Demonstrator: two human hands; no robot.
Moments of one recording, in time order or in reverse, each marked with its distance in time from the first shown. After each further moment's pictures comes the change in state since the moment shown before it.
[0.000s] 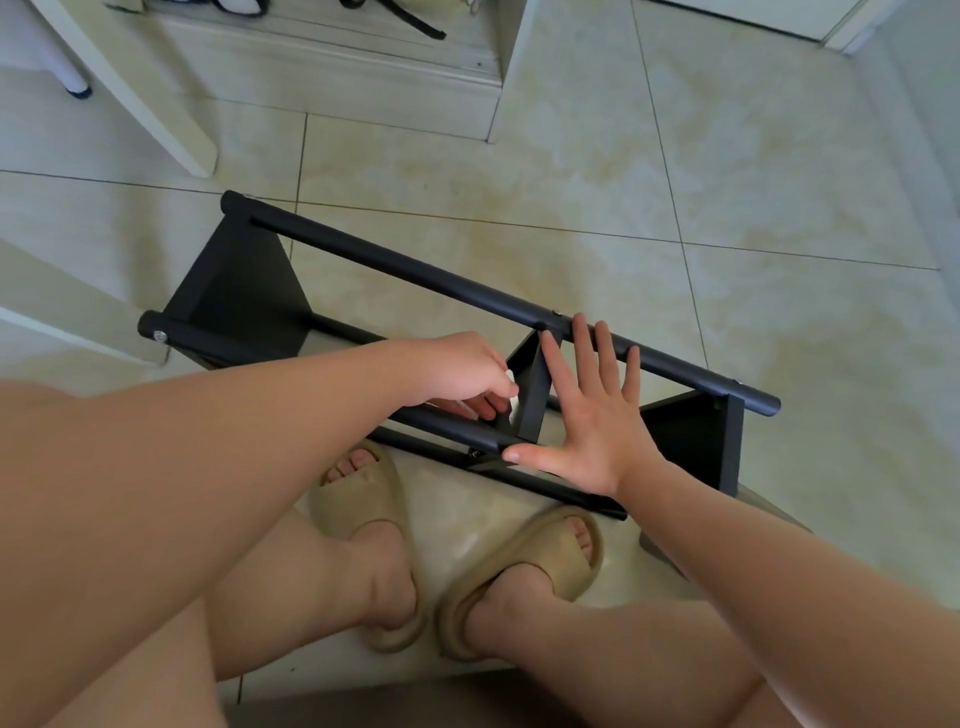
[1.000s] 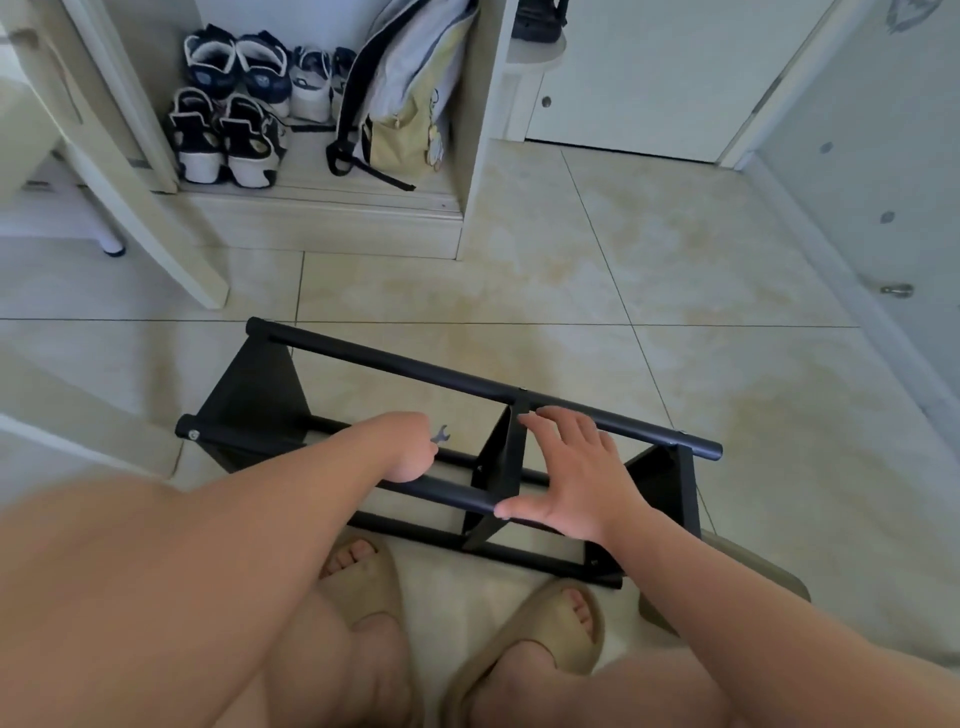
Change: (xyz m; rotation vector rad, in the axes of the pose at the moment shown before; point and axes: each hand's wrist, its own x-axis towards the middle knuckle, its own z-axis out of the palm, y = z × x) left_hand -0.054 0.014 -0.018 0.746 0.190 -0.130; right_hand -0.020 -0.011 -0.046 0.106 0.009 0.089
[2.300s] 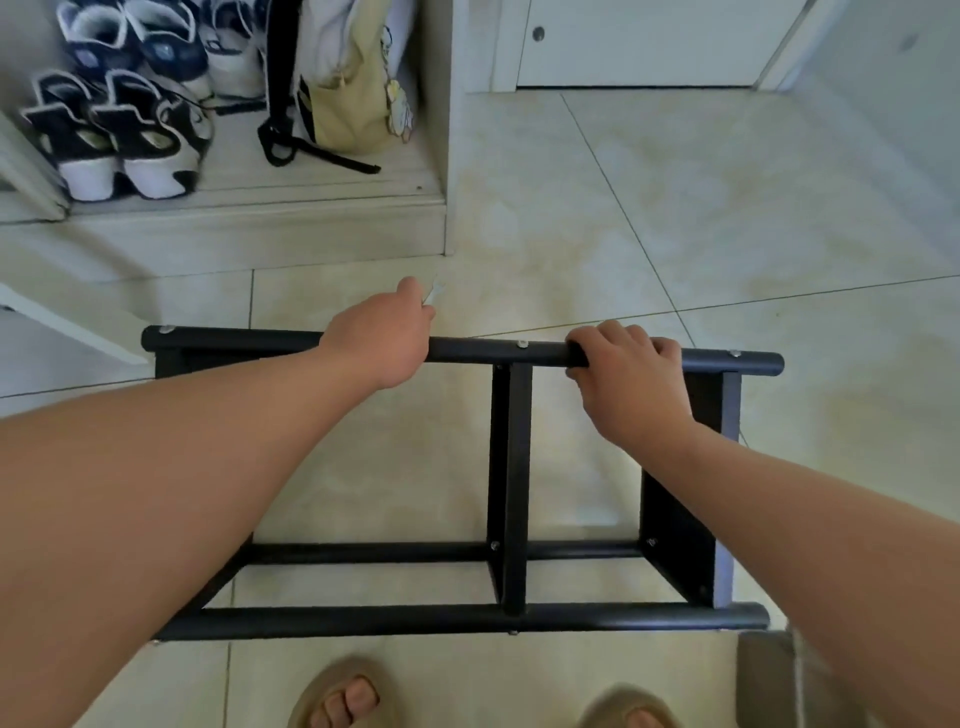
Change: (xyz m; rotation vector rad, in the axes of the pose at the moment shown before) left_hand 0.208 -0.010 -0.113 0.100 0.621 0.075; right_hand 0.202 0.086 -0.002 -0.129 0.301 0.161
